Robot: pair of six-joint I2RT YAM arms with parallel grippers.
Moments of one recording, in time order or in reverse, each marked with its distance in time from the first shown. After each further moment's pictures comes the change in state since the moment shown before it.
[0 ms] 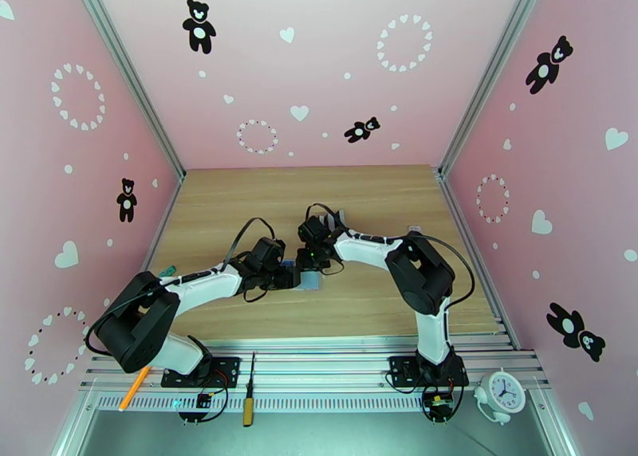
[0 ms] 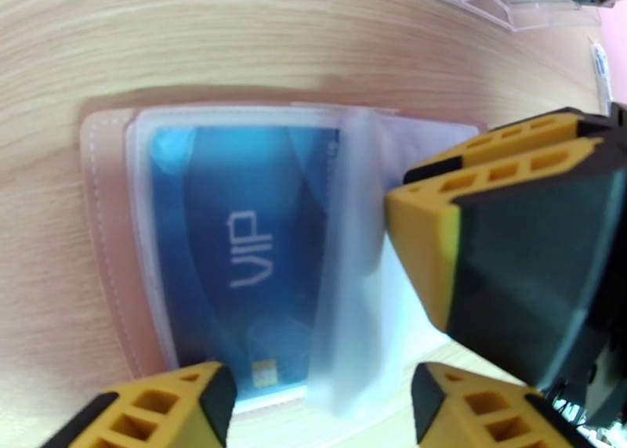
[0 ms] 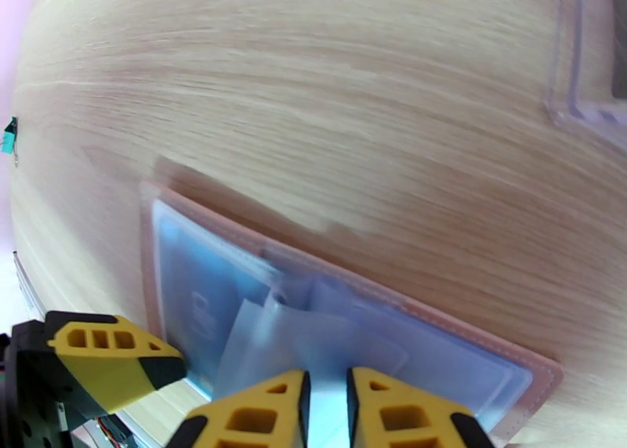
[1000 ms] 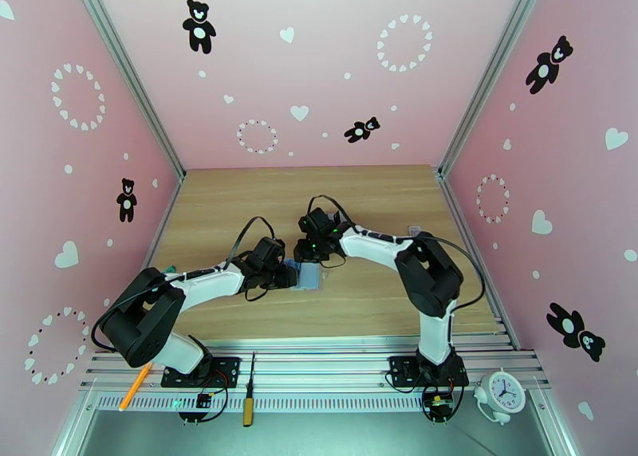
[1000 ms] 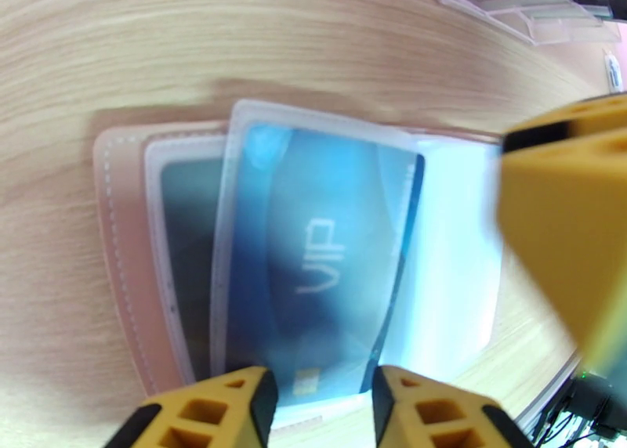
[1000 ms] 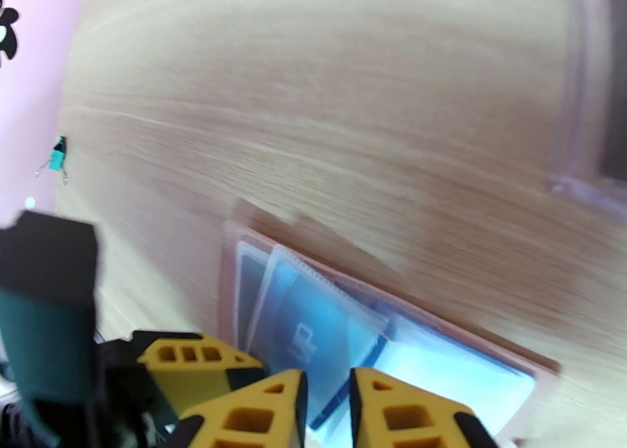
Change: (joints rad) left arm 0.001 0.035 0.008 0.012 -0.027 -0.005; right arm -0.045 -0.085 -0.003 0.031 -0.032 0.015
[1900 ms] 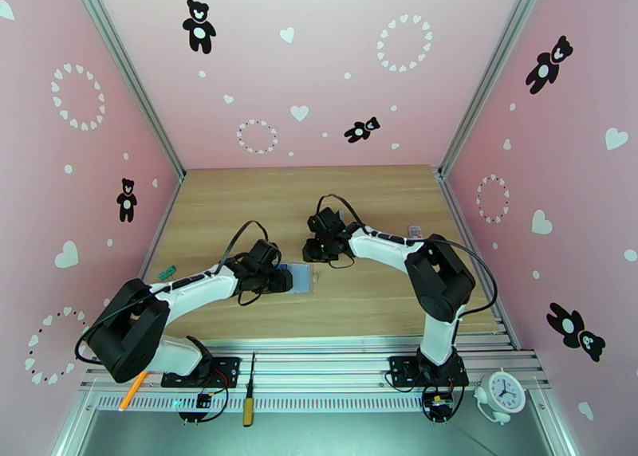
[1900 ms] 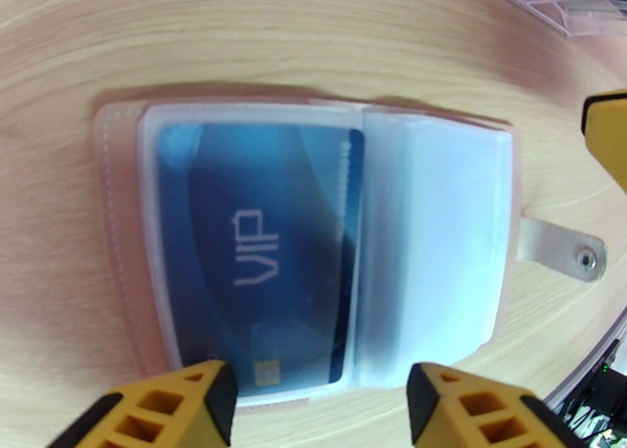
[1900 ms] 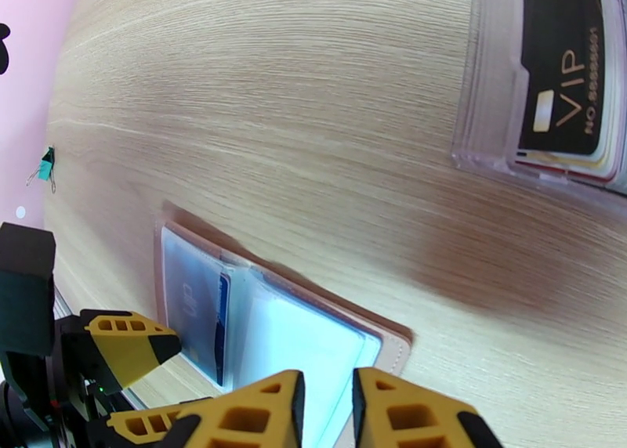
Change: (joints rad) left arm -0.001 -0.112 -0.003 -0.183 -0.076 0.011; right arm -0.027 -0.032 -0.068 0.000 0.020 -0.026
